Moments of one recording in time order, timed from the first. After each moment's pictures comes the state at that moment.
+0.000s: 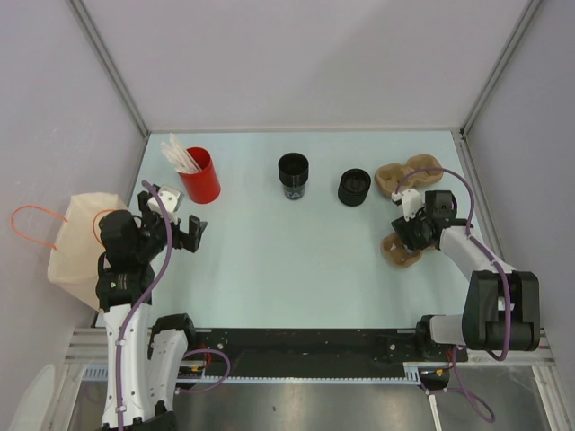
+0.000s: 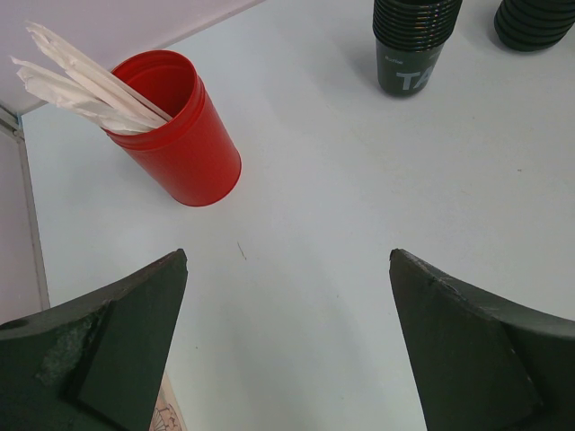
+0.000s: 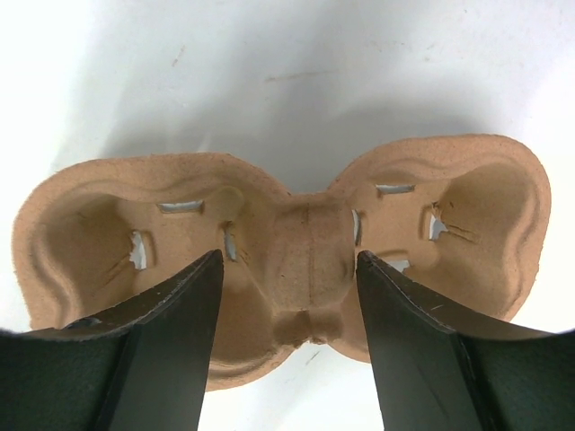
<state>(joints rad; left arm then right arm) 0.18 0.61 0.80 -0.54 0.54 0.34 -0.02 1.32 0.72 -0.39 -0.14 -0.54</state>
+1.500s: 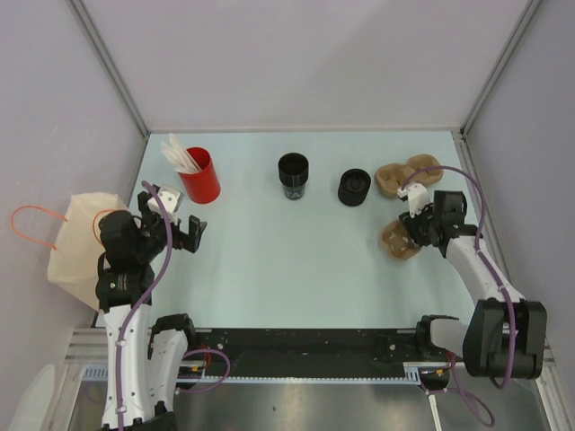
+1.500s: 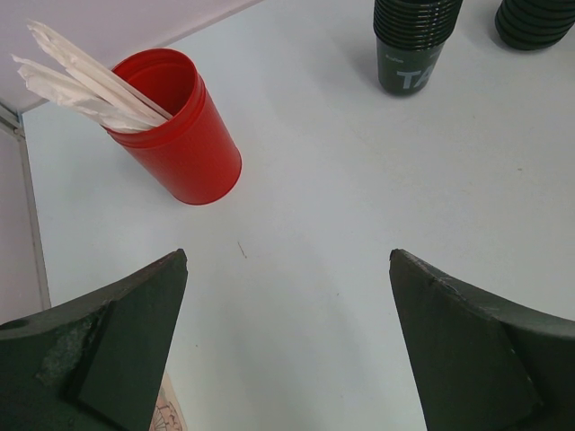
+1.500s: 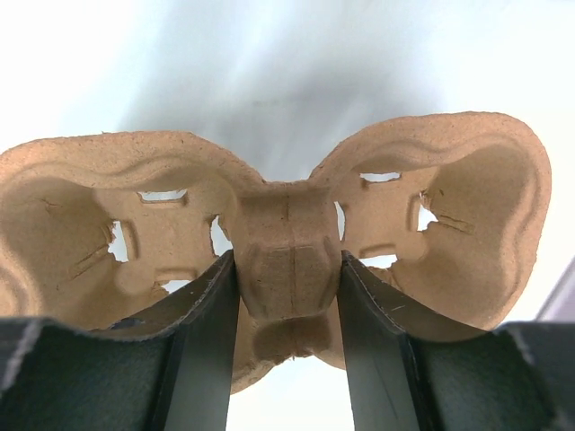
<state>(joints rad) 0.18 0.61 0.80 -0.54 0.54 0.34 -0.04 1.21 0.71 -0.39 -0.17 -0.55</state>
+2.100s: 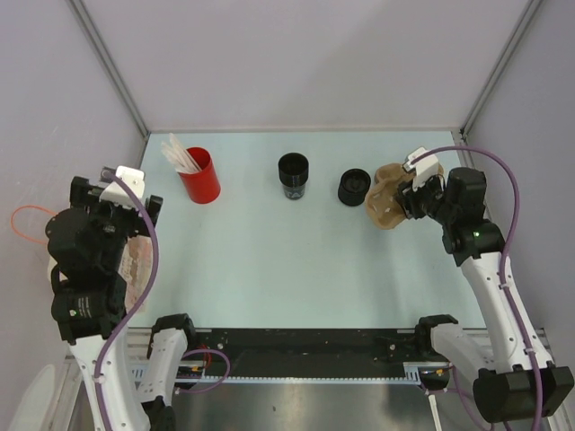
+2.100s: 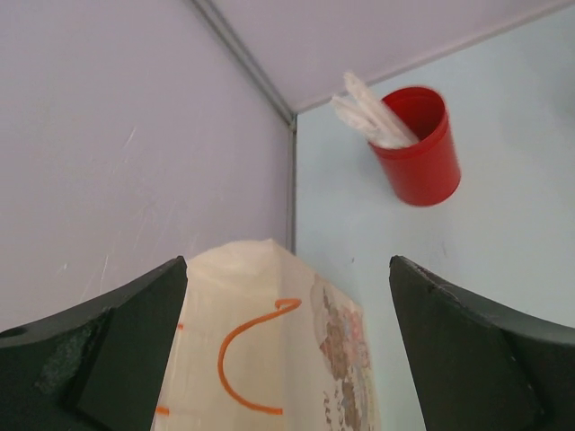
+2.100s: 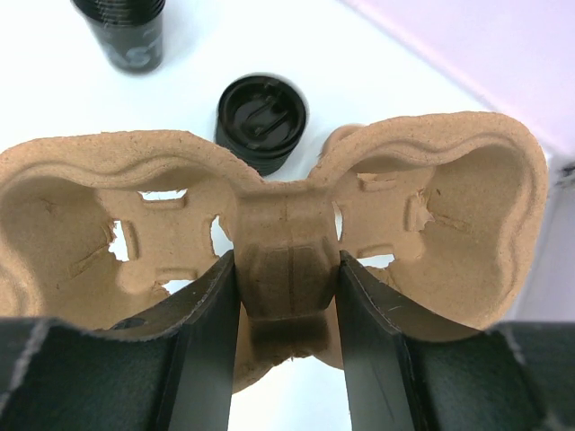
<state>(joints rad) 0.18 0.66 1.31 -0.79 0.11 0.52 0.11 0.93 1.00 -0.46 -0.31 -0.41</state>
